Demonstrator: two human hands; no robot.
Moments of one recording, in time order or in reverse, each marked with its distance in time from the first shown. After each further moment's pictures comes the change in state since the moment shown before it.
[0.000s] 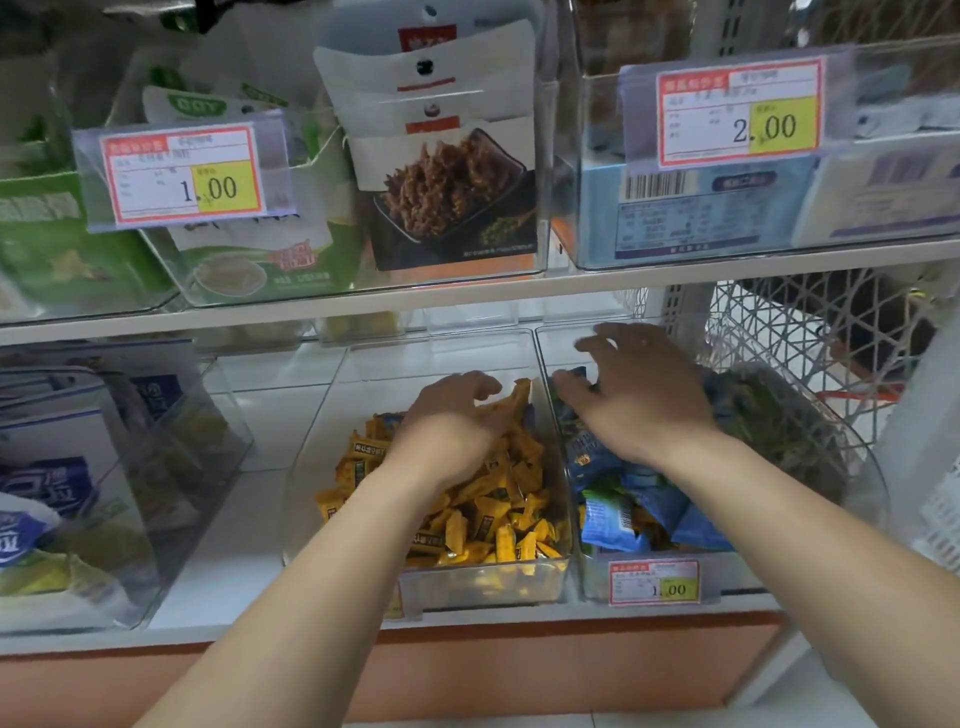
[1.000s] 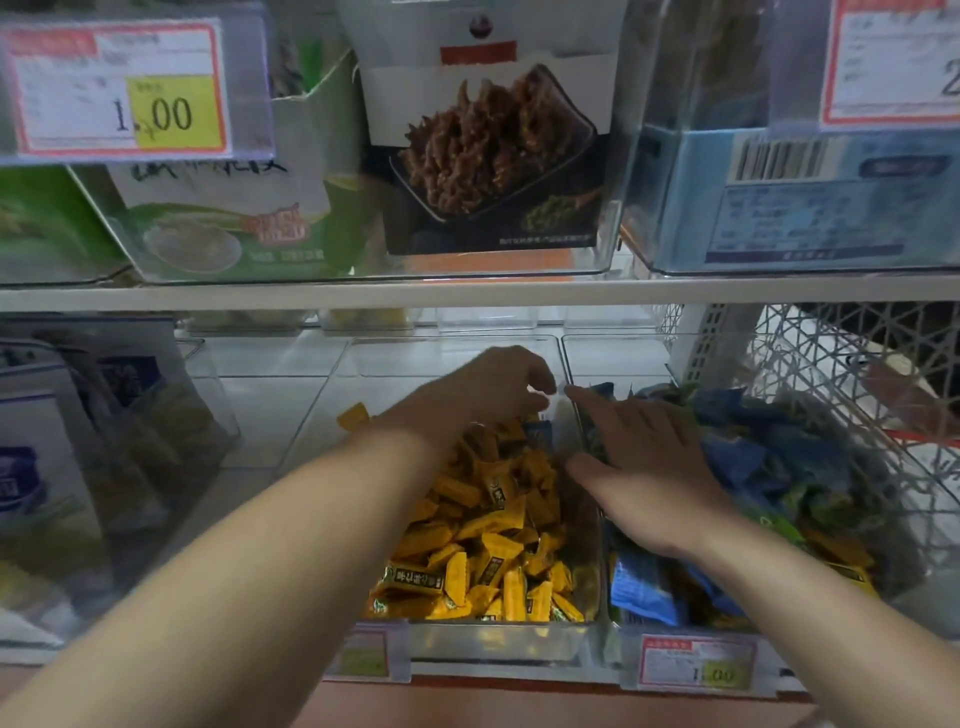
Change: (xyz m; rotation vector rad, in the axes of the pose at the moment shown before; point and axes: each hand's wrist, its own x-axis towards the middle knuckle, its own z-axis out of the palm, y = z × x) left_hand 0.104 -0.003 0.018 0.321 -0.365 0.190; right_hand -0.005 0.002 0.049 0.231 -0.157 -0.061
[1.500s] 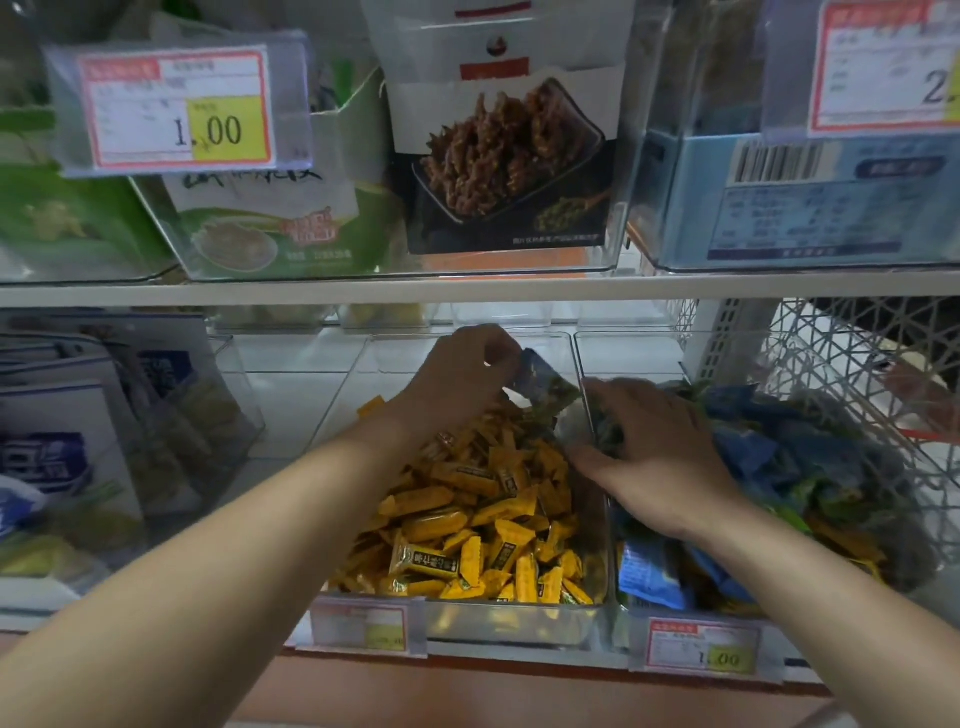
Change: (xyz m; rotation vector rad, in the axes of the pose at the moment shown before) left_hand -0.049 -0.017 -0.009 -0.437 0.399 -0.067; right_hand -0.003 -0.010 -0.011 0.019 0.073 -0.019
